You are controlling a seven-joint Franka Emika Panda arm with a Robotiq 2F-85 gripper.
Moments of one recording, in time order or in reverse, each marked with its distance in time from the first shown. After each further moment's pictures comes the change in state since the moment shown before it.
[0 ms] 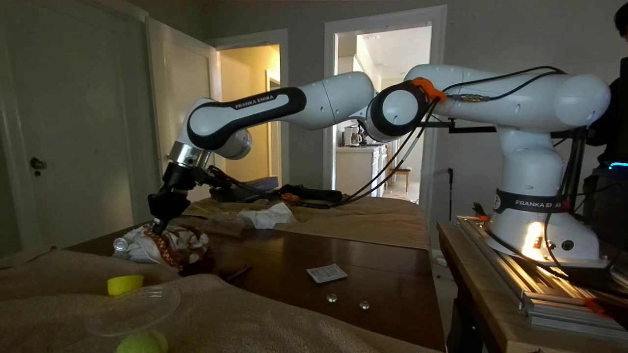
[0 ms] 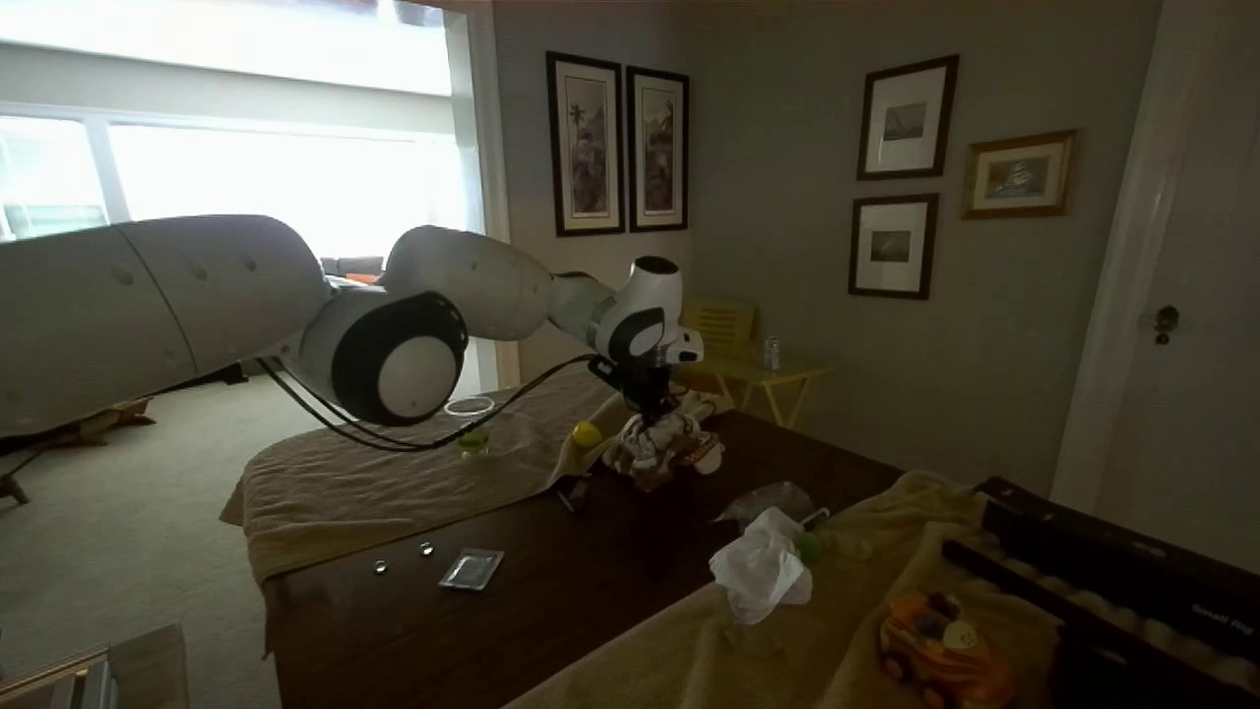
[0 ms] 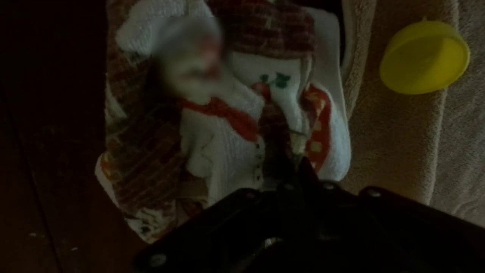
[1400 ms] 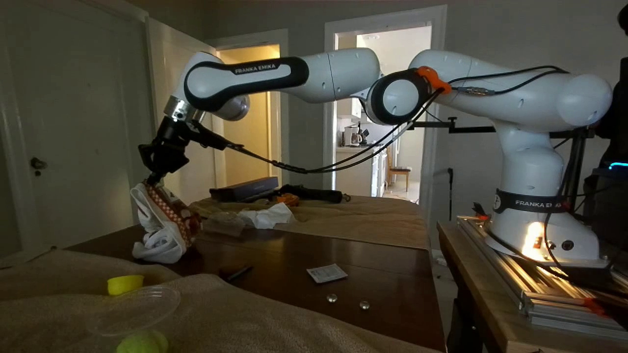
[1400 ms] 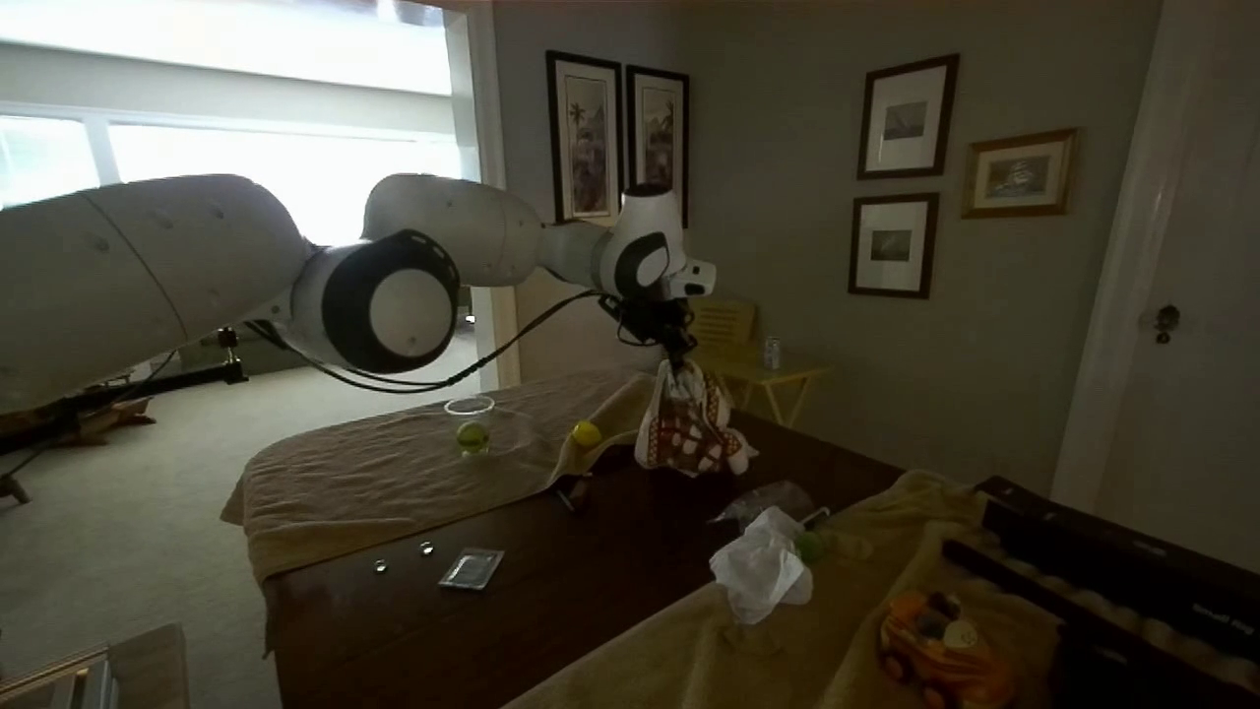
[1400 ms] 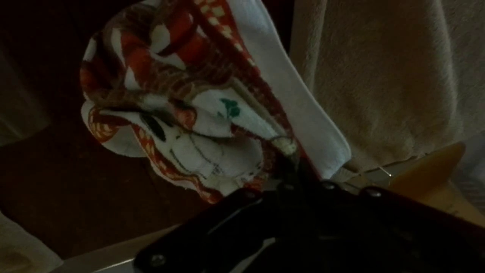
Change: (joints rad) arm 0.043 -0.109 -0.170 0.050 -0.004 -0.025 0.337
